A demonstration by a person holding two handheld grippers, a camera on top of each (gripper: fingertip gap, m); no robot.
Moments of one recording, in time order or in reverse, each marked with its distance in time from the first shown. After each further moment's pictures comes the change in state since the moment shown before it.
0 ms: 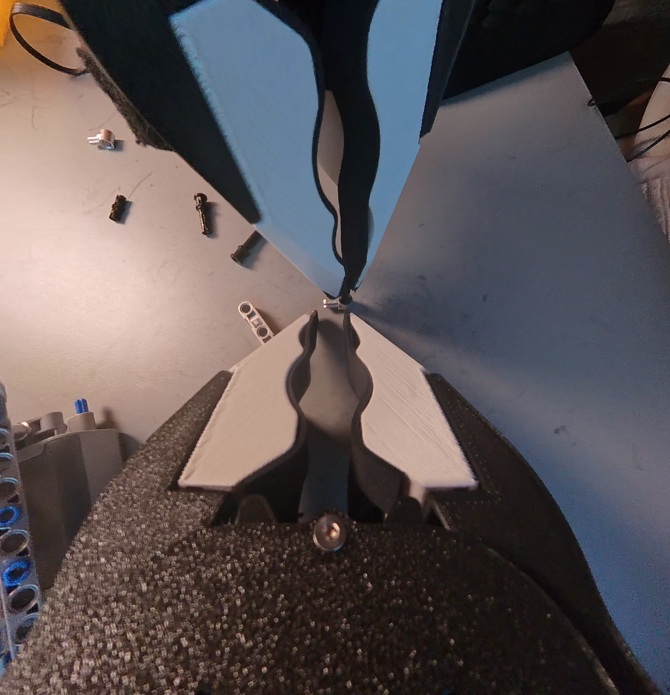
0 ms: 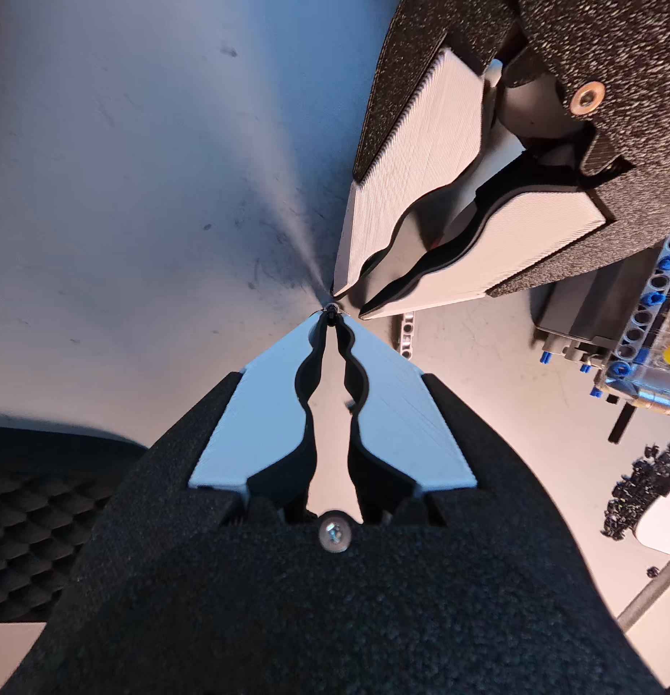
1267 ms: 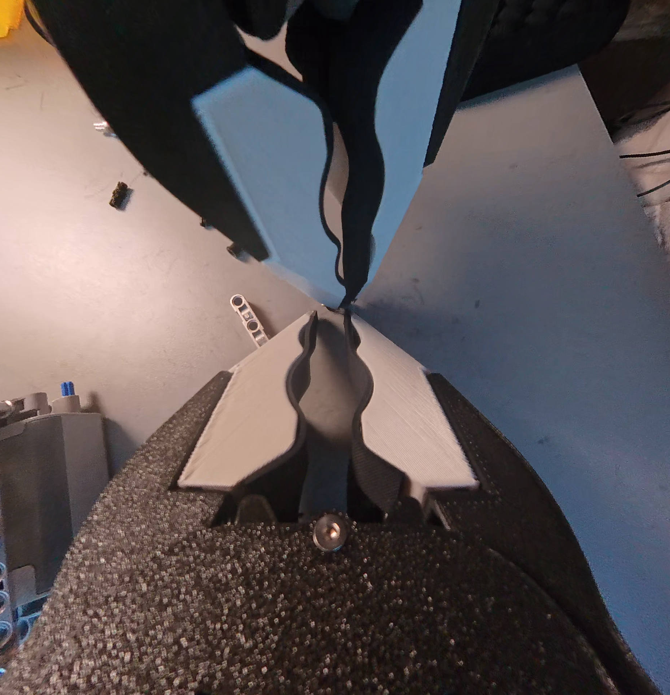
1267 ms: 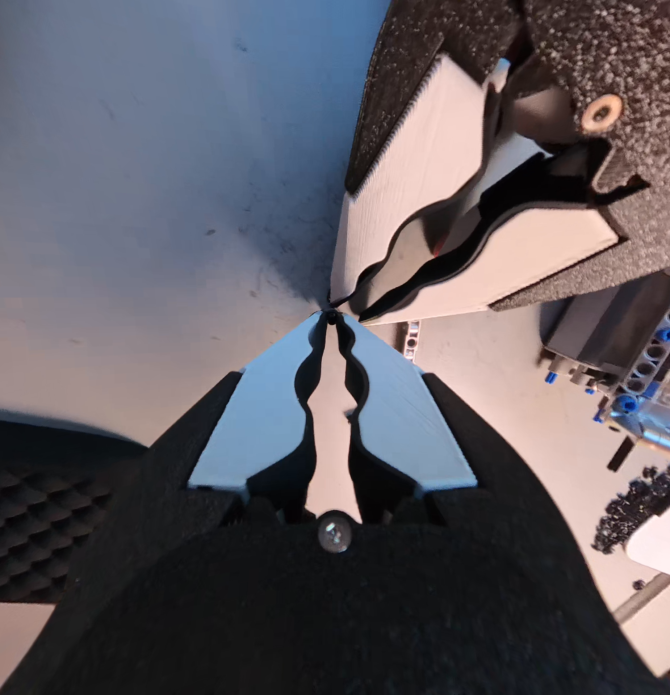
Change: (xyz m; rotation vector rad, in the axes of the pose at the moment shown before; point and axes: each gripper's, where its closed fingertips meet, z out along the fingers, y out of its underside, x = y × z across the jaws) left arm 0.004 0.001 0.000 0.006 -0.039 -0.043; right arm -0.002 -0.003 0.007 -0.049 -0.039 -0.035
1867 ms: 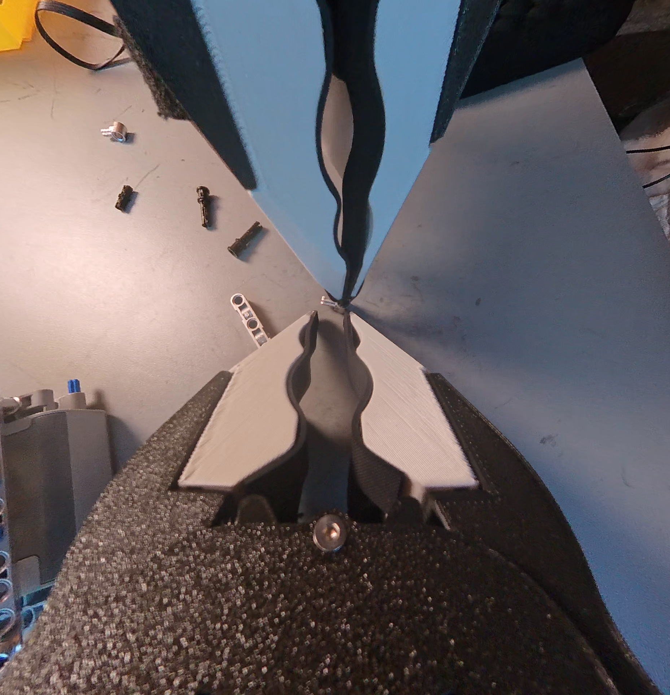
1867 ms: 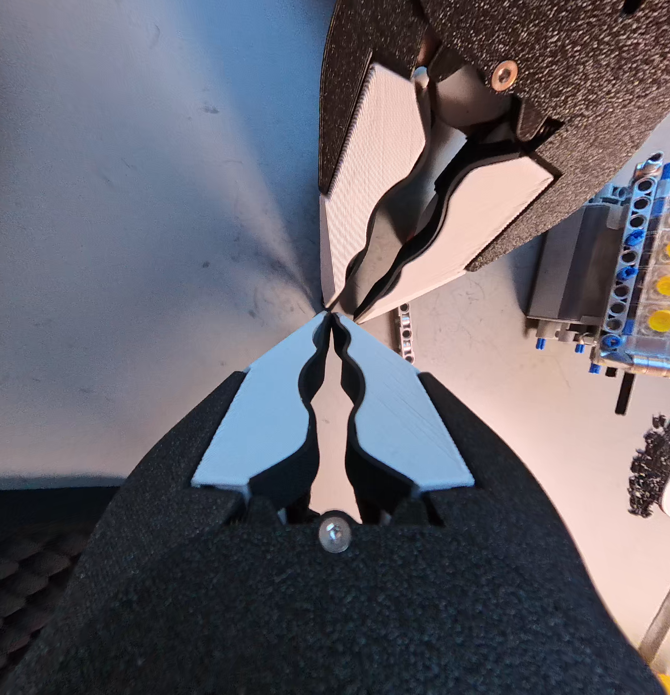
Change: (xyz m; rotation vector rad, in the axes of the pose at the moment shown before) left arm 0.000 0.001 -0.001 0.005 -0.022 0.017; right arm 0.002 -0.006 -0.009 0.127 0.132 0.144
